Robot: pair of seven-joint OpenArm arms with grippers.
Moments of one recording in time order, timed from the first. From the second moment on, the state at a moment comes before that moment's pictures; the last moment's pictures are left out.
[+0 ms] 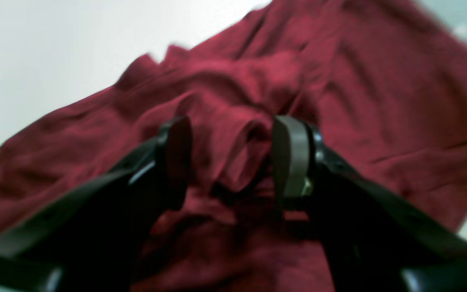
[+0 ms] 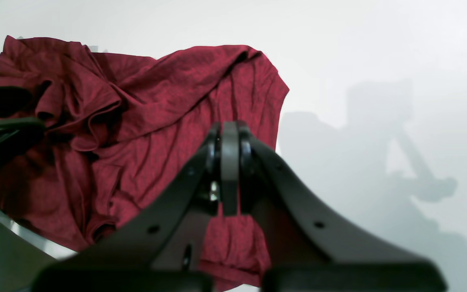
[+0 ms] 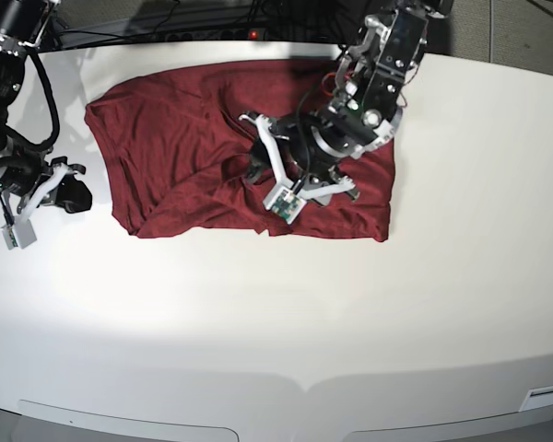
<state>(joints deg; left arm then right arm) 7.4 3.3 22.3 94.4 0.6 -17.0 35.9 -4.5 24.5 31.7 94.3 51.3 36.3 -70.5</state>
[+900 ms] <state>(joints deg) 9.5 3.4 22.3 94.4 6.7 -17.1 30.5 -4.5 24.5 31.7 94.3 51.2 36.3 -70.5</state>
